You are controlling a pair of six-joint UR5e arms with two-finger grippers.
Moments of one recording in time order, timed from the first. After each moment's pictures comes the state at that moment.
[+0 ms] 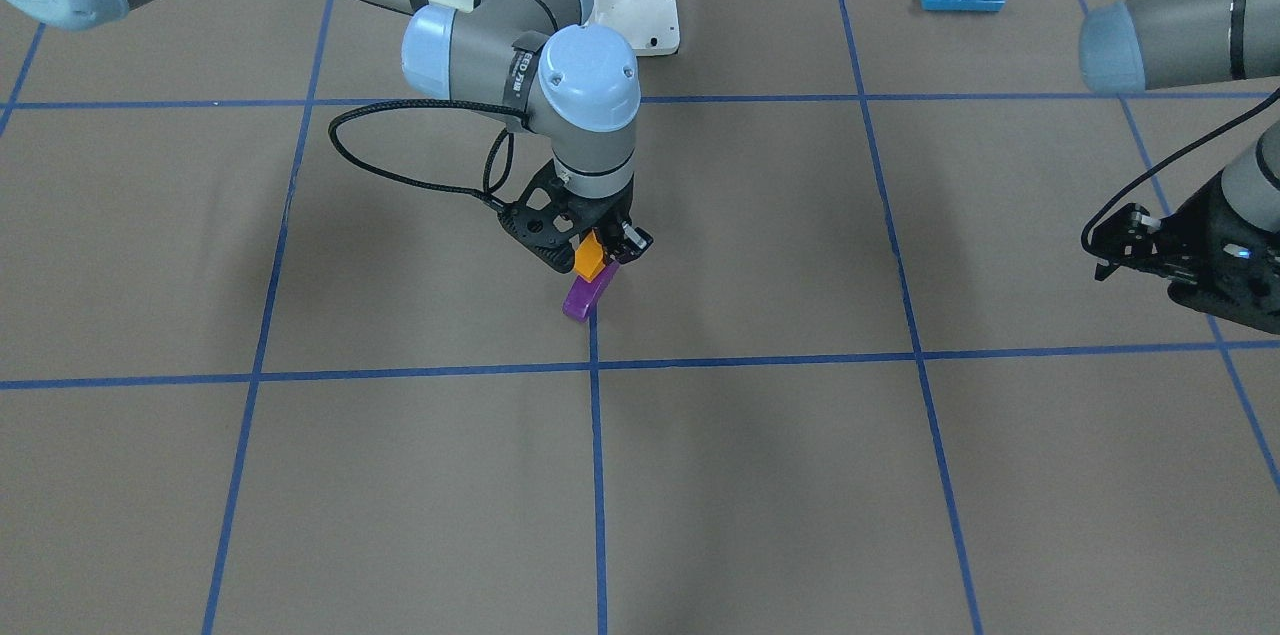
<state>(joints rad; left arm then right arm) -1.19 -1.94 -1.67 -1.42 -2.16 -0.03 0.55 -0.62 1.34 -1.59 1.97 1.90</state>
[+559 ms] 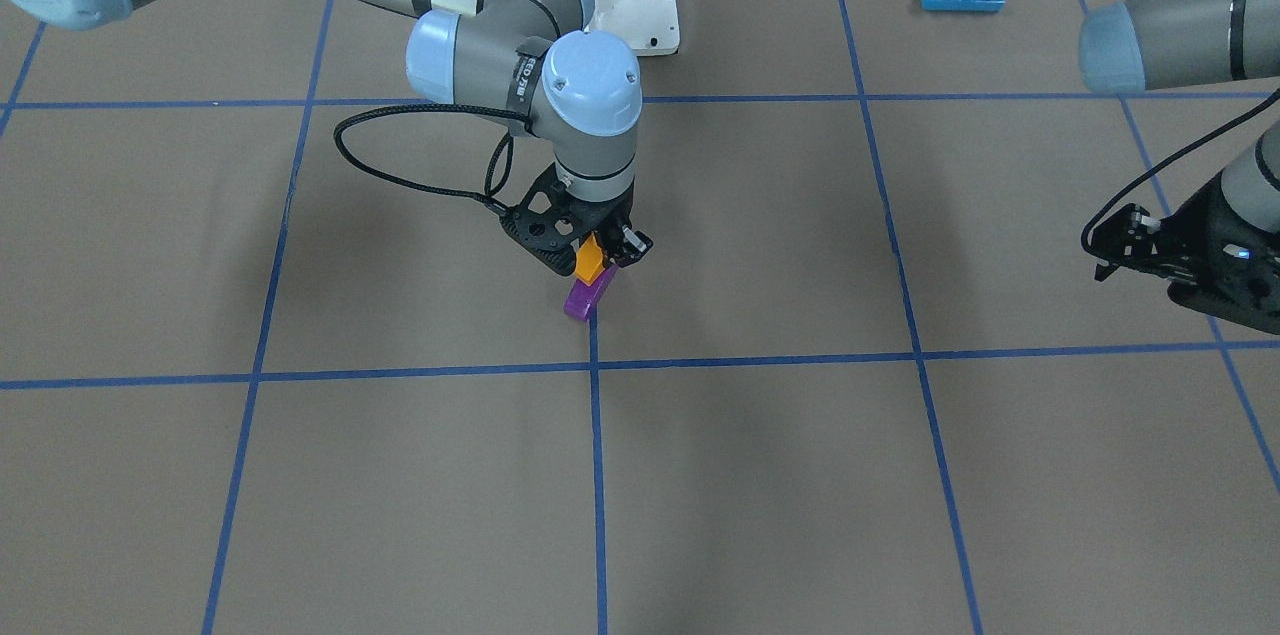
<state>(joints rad) -1.19 -1.94 -1.67 -1.42 -2.16 -0.03 0.55 -0.62 1.32 -1.58 1.95 1.90</state>
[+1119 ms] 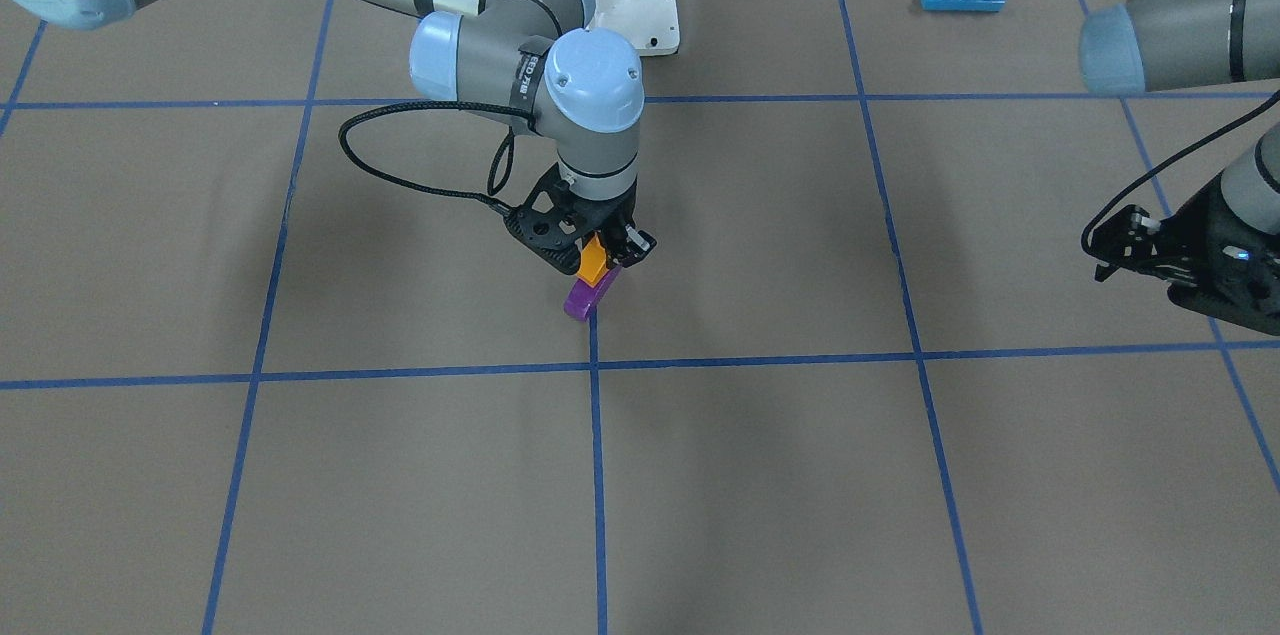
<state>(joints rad) -1.19 -1.94 -1.67 -1.42 -2.16 -0.03 0.54 -0.62 1.32 -1.56 1.93 1.90</state>
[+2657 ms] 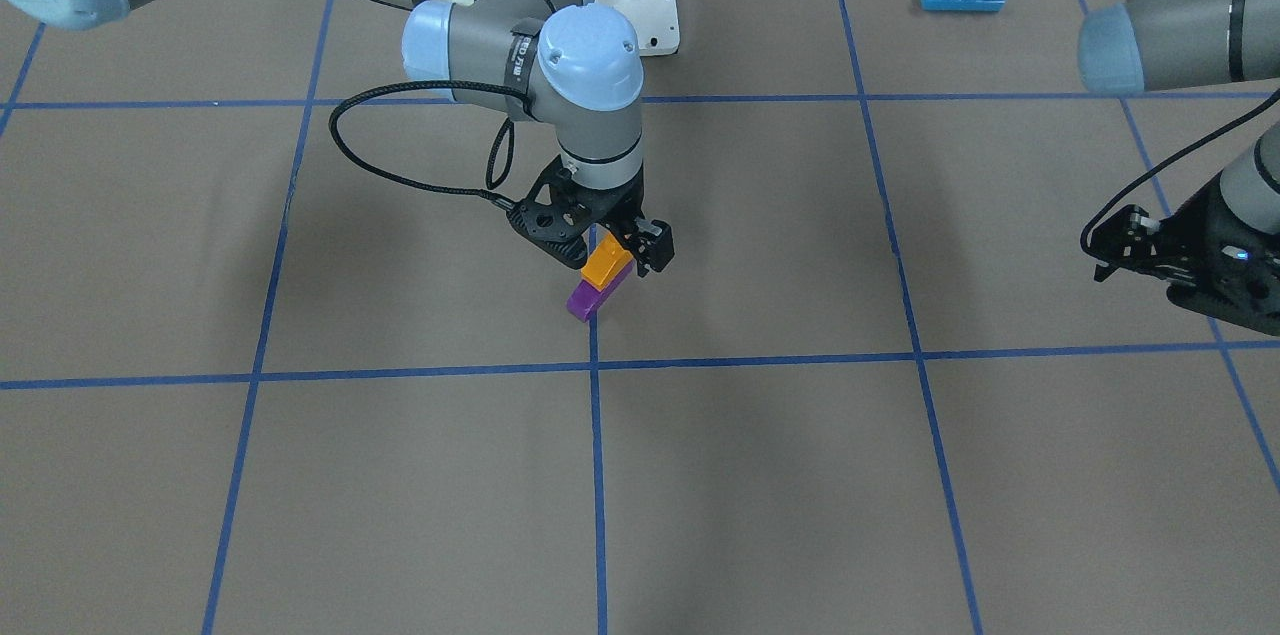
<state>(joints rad) -1.19 -1.94 -1.67 -1.42 -2.16 -0.03 0.57 -0.62 1.39 -1.56 1.93 1.89</state>
